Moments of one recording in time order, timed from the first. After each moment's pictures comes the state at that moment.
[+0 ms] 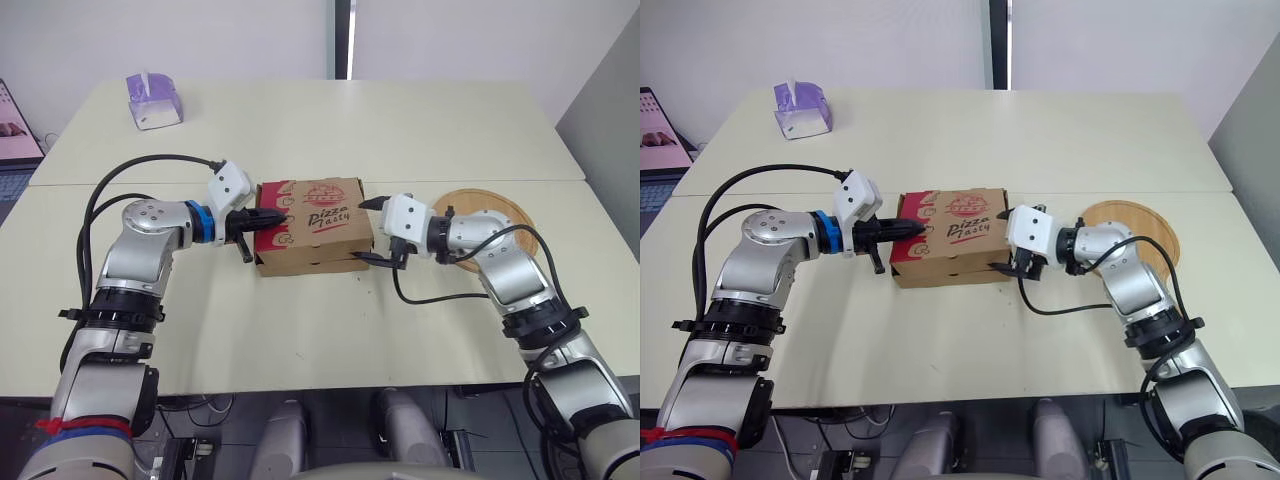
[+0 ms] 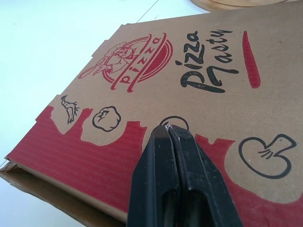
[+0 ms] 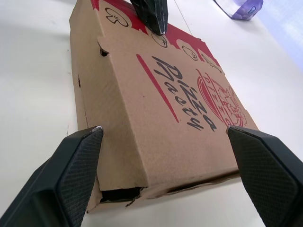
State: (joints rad) left arm -0.69 0.65 -0.07 0.37 -0.19 0.25 -1.12; right arm -0.66 -0.47 0.30 0.09 -0.03 0.12 0.94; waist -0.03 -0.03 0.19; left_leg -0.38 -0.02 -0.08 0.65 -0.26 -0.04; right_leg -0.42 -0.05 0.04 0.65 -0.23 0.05
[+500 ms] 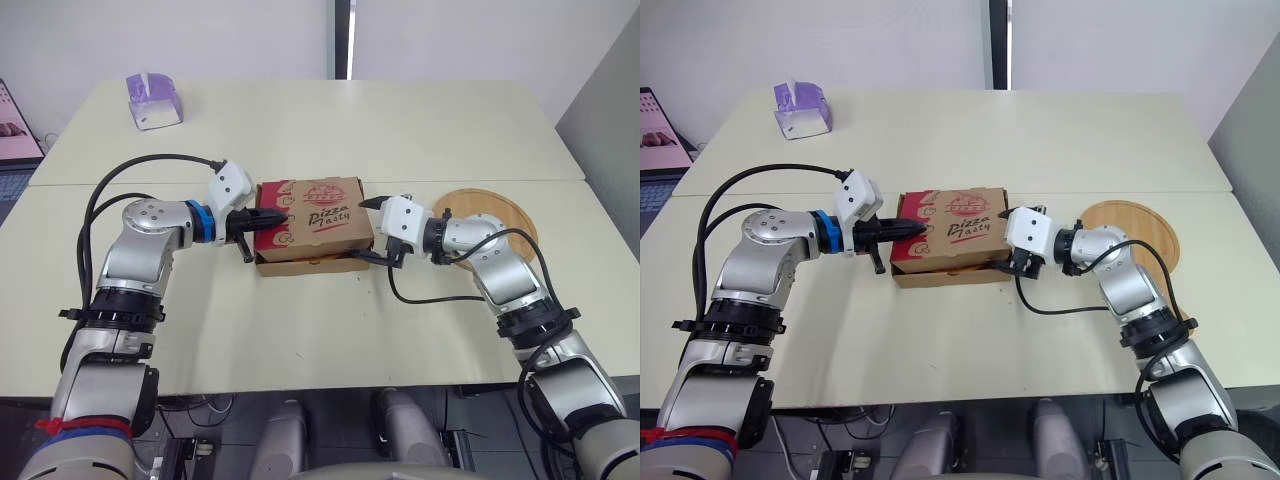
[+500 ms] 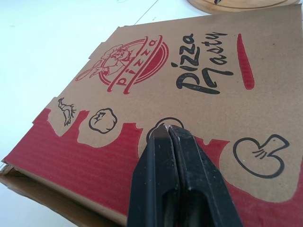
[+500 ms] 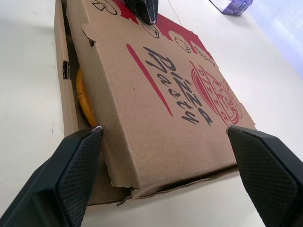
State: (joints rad) left arm -0.69 0.65 -0.07 0.36 -0.19 0.26 -1.12; right arm -0.66 -0.44 0.30 0.14 -0.06 0.07 0.90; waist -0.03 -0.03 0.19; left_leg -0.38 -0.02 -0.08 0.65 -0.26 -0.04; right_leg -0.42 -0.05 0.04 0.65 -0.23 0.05
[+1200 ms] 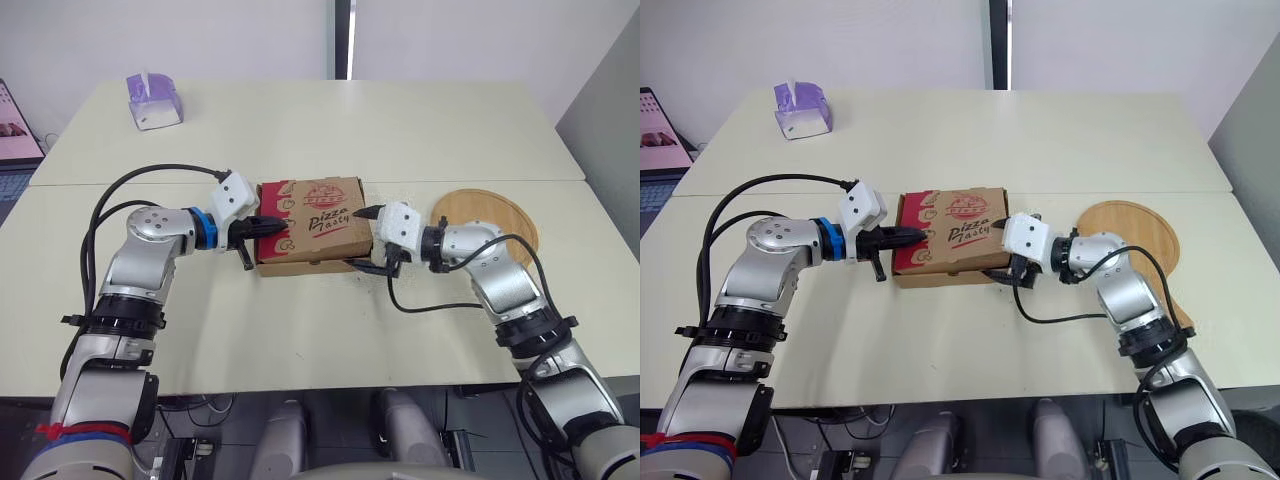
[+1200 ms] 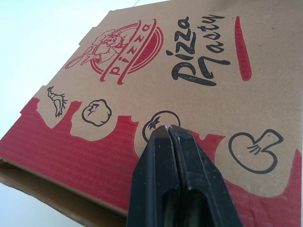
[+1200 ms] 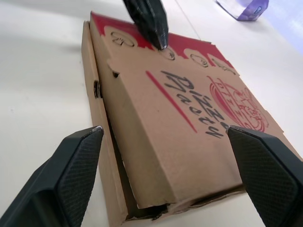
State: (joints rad) left arm -0.66 0.65 -0.09 0.36 -0.16 0.21 -1.12; right arm -0.61 -0.43 0.26 0.05 0.06 0.19 0.95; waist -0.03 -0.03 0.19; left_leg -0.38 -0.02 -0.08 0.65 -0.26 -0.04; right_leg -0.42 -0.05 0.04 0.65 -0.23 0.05
